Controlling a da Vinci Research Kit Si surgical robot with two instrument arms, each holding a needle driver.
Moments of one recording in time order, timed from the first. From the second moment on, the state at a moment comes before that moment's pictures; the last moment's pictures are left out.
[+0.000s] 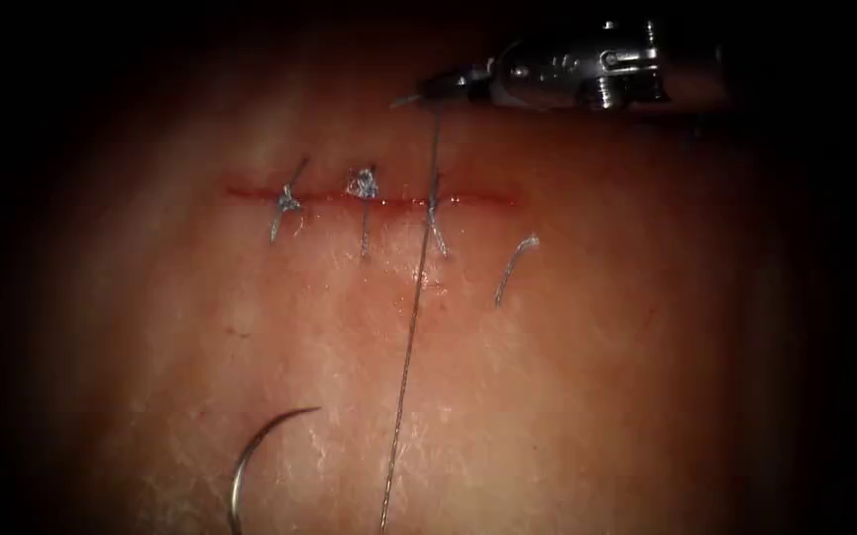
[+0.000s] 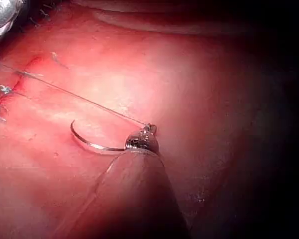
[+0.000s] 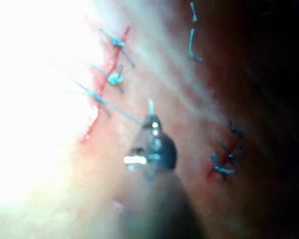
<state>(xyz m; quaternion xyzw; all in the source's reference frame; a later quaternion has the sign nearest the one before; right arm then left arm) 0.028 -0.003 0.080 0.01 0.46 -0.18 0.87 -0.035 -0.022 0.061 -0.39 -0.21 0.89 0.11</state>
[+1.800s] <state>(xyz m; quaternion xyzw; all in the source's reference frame) 0.020 -0.004 0.074 0.06 0.55 0.22 0.81 -0.032 0.003 0.051 -0.40 -0.09 0.90 0.16</state>
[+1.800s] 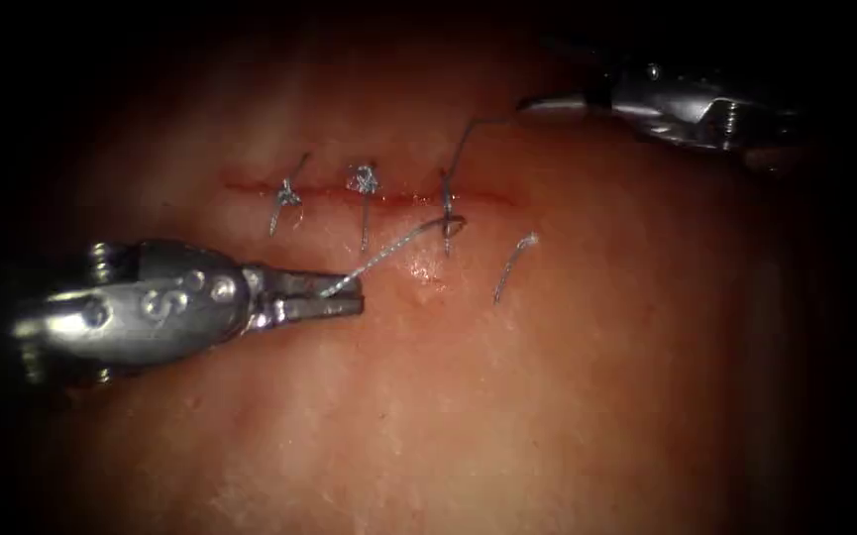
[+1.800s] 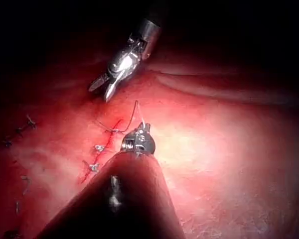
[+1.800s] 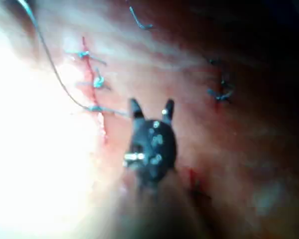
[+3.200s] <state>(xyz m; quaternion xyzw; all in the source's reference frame) 0.027 -0.012 0.071 0.06 0.65 0.19 0.74 -0.034 0.011 0.073 -0.35 -0.11 0.92 0.13</state>
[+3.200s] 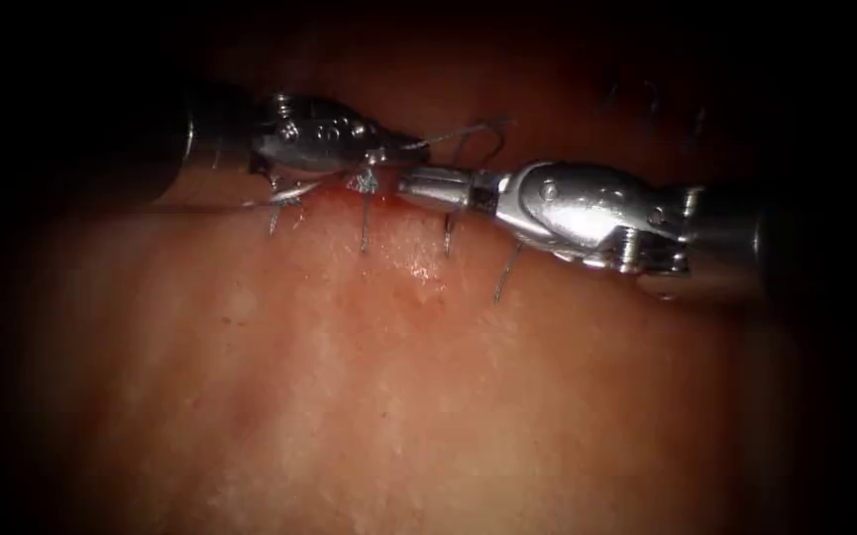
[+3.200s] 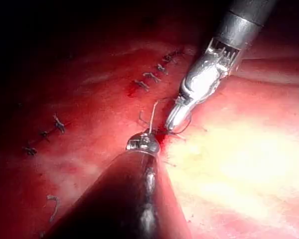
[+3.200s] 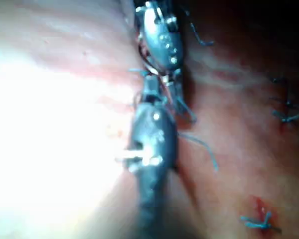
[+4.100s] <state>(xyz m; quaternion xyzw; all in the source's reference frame) 0.025 -0.012 0.076 0.08 0.57 0.52 0.63 -0.036 0.005 0.068 -0.35 -0.12 0.92 0.12</state>
